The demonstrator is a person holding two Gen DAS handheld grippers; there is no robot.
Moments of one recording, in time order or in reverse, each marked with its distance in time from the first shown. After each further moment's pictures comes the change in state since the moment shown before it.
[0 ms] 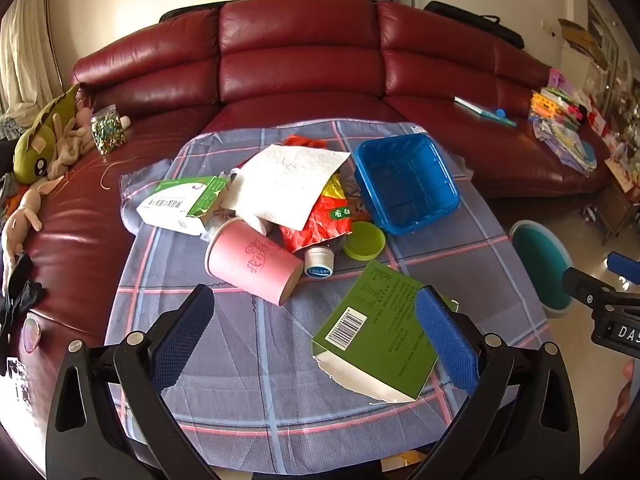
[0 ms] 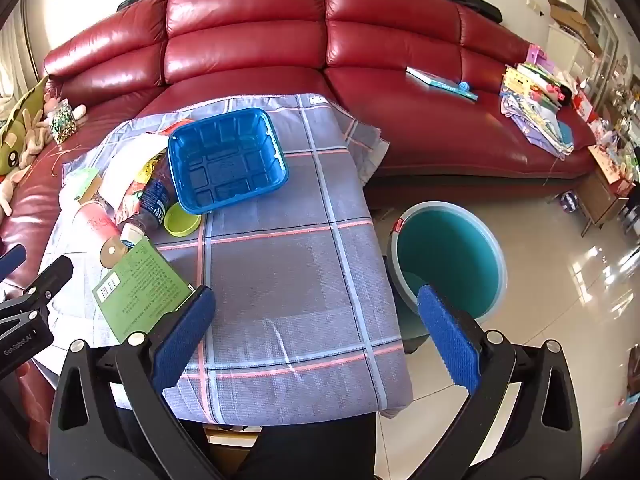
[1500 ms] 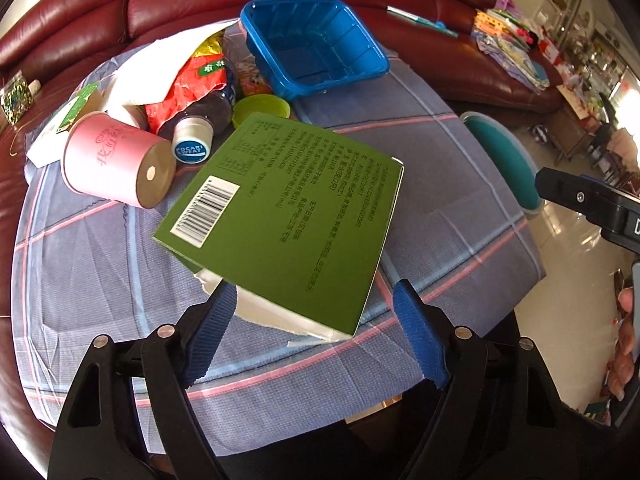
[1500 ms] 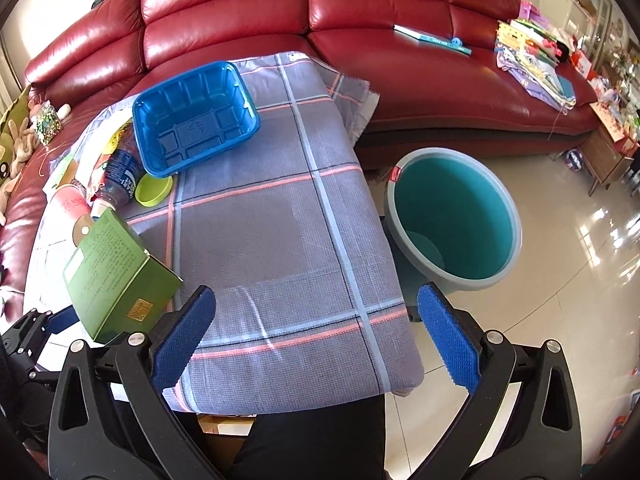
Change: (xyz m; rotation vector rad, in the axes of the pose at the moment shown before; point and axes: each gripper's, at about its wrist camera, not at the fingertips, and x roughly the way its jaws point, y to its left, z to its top) left arm 0.080 -0.052 -0.065 0.129 0.285 -0.237; right arm 0.046 -0.027 -0.031 0.089 0.110 0.028
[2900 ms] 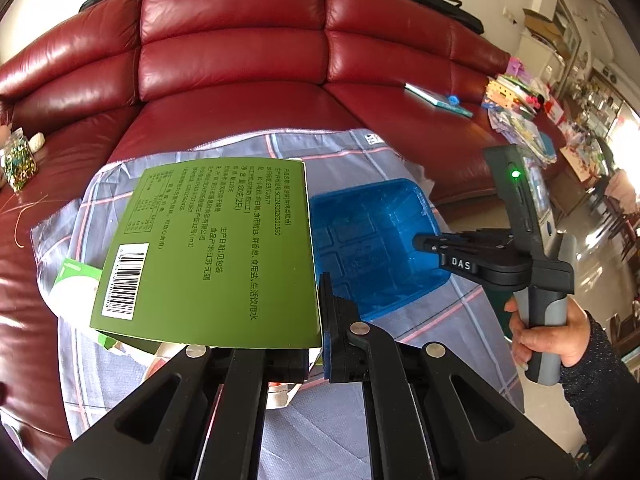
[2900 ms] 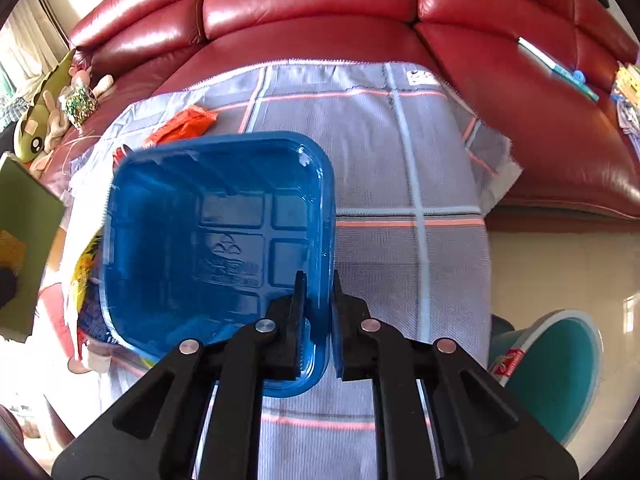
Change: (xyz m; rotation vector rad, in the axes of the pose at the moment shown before) left arm -0.044 0.057 0.171 -0.029 -0.182 -0.016; right arm 0.136 0.067 0.179 -0.209 0.089 0.247
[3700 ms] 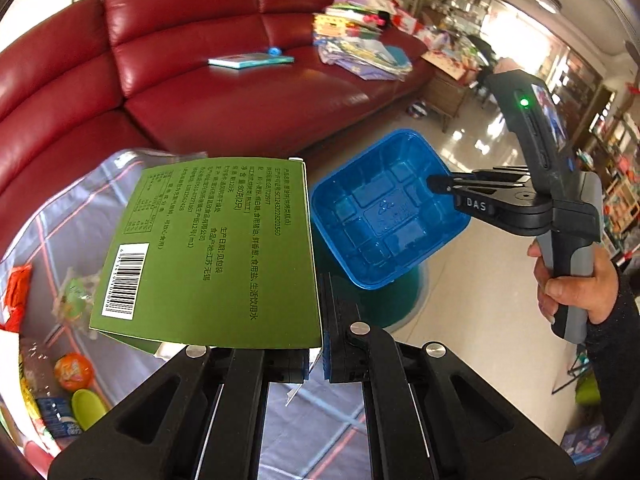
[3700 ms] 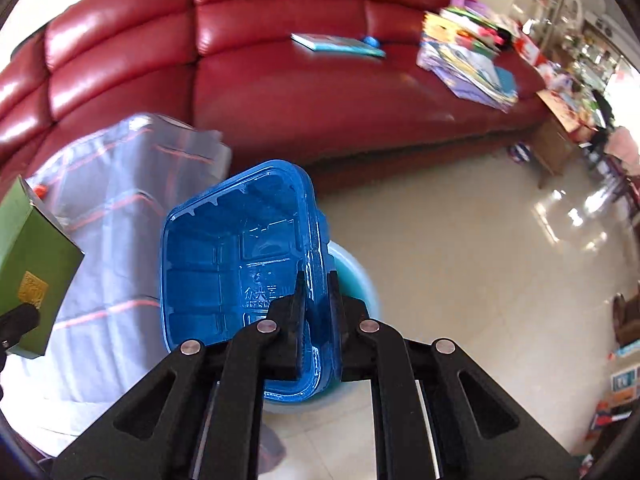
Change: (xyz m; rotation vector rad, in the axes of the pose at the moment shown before) left arm 0.068 -0.251 -0.008 0.442 0.117 -0.362; right arm -0.157 -0.229 -0.122 0.329 -0.079 -0.445
